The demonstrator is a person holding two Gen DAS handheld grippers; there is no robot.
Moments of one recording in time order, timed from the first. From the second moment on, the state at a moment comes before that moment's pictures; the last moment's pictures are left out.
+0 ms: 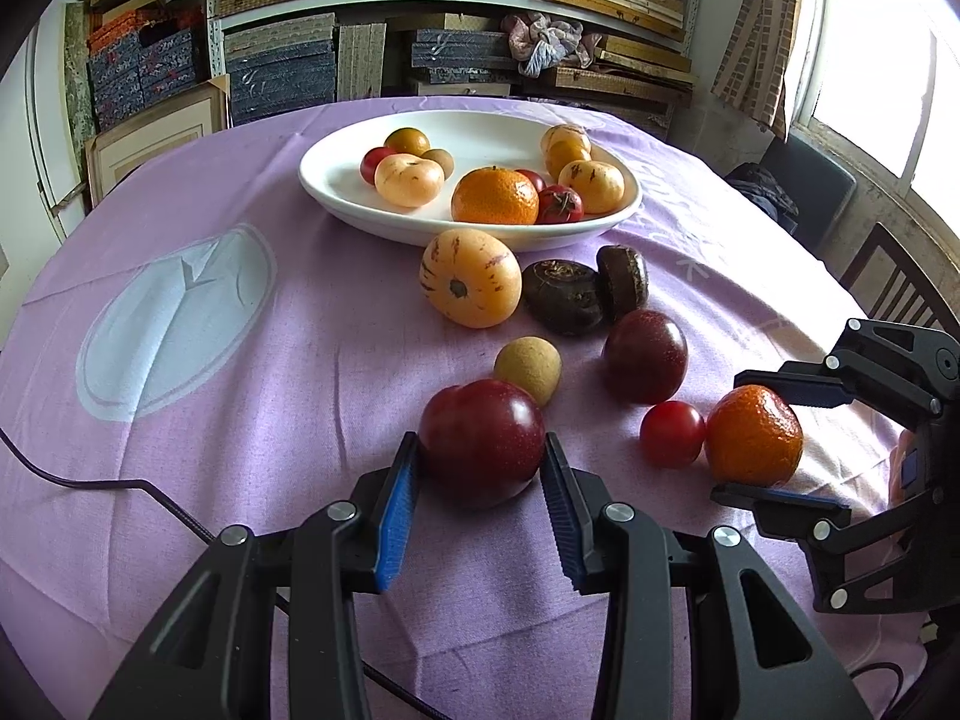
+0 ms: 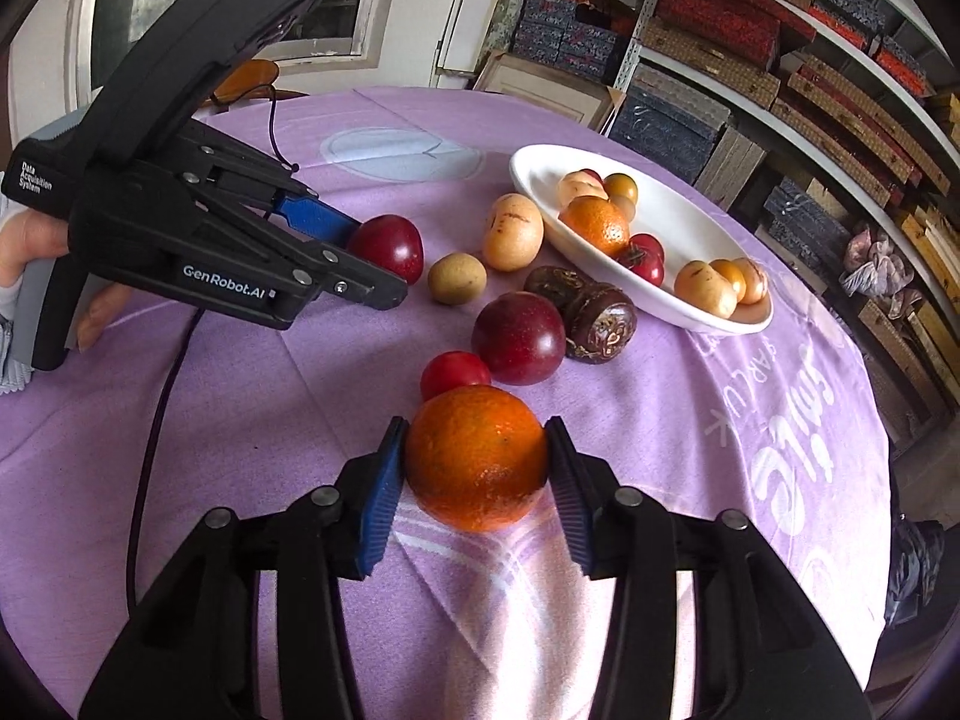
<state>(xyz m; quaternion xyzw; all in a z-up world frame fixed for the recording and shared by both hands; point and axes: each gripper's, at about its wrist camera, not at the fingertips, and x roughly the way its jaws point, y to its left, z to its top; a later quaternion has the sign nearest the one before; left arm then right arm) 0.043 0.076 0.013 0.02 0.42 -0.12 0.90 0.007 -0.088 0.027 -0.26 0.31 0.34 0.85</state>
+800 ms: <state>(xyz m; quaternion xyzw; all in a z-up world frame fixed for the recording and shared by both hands) 0.076 0.053 0.087 0.02 0.33 -0.12 0.94 0.051 -0.144 0.108 -0.10 0.25 0.31 0.91</state>
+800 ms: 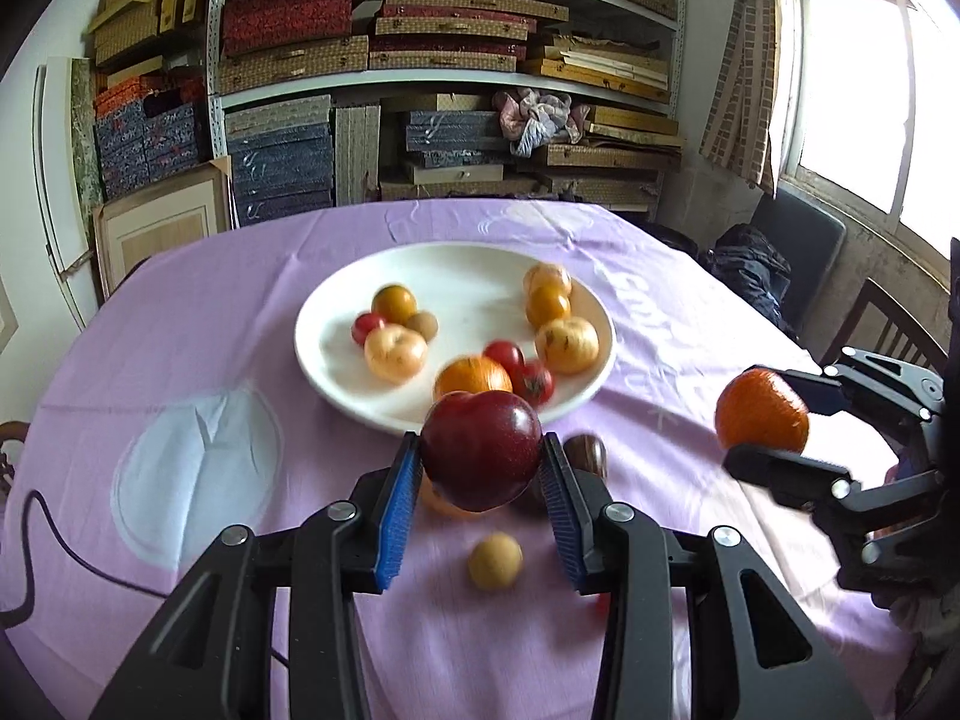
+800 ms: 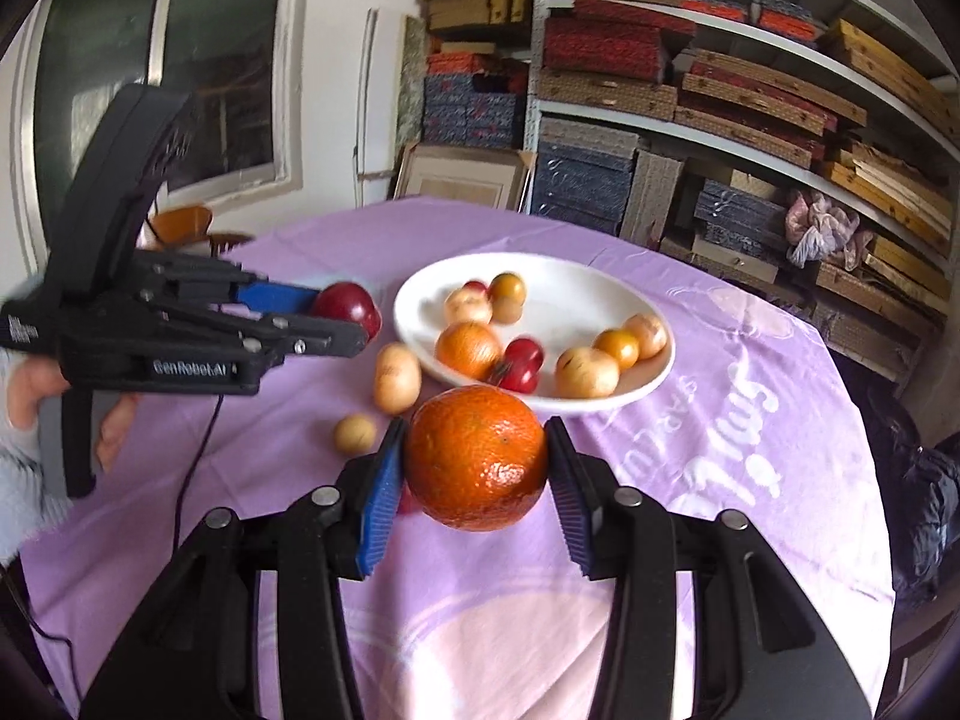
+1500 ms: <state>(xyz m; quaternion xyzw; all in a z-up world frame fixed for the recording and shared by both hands) 0.227 0.084 0.084 -0.03 0.36 -0.06 0.93 0.240 -0.097 0.092 -0.01 0.33 0.27 0.90</state>
